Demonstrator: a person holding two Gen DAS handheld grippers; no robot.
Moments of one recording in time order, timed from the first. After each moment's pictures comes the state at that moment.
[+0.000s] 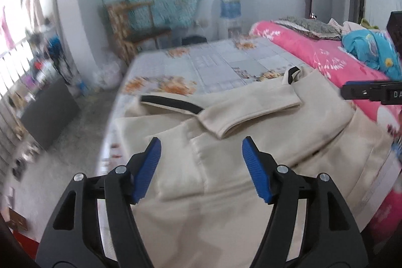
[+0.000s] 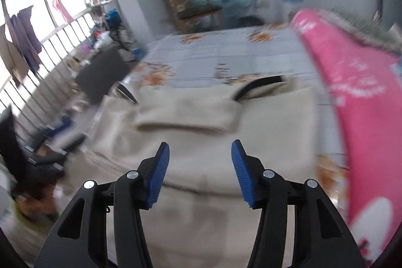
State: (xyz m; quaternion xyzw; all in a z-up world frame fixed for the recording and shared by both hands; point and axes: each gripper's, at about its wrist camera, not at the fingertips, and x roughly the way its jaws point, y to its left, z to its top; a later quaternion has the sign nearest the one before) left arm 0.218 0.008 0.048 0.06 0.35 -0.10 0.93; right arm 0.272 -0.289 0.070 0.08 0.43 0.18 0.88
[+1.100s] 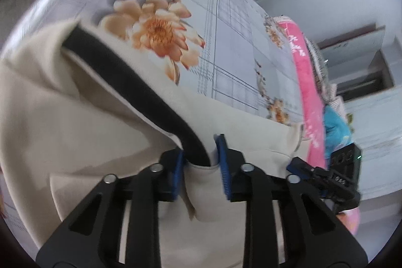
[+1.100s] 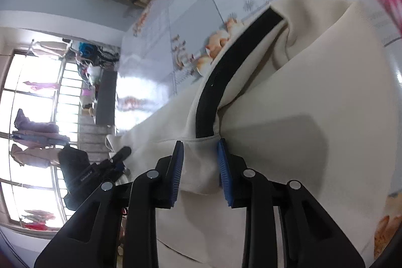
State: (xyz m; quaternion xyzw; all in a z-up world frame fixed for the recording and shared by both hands) left arm 0.411 0.053 -0.041 -0.28 0.55 -0.15 0.77; right arm 0.413 -0.328 -0.044 0.35 0.58 0.15 0.72
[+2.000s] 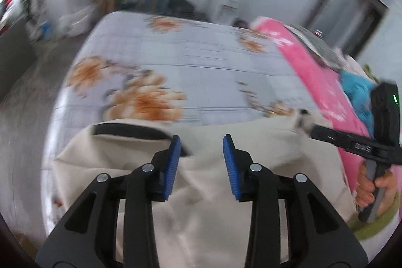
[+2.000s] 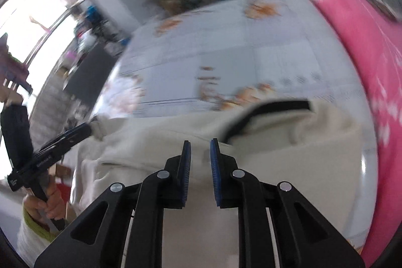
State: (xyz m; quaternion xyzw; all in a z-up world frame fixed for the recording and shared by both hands) left arm 0.389 0.023 0.032 -0.08 0.44 -0.18 0.87; right arm 0.405 -0.286 0.030 0.11 0.51 0.17 0.84
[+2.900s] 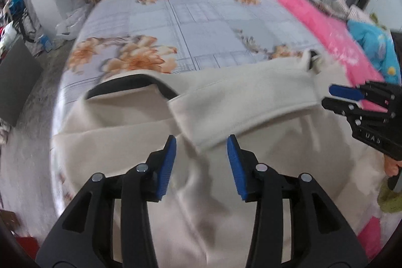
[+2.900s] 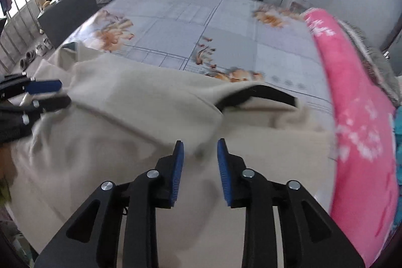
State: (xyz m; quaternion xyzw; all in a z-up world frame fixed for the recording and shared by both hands) left arm 0.351 0.011 0.012 0.02 0.49 -0.16 0.85; right arm 0.360 -0.240 0.024 -0.12 0.50 0.10 0.85
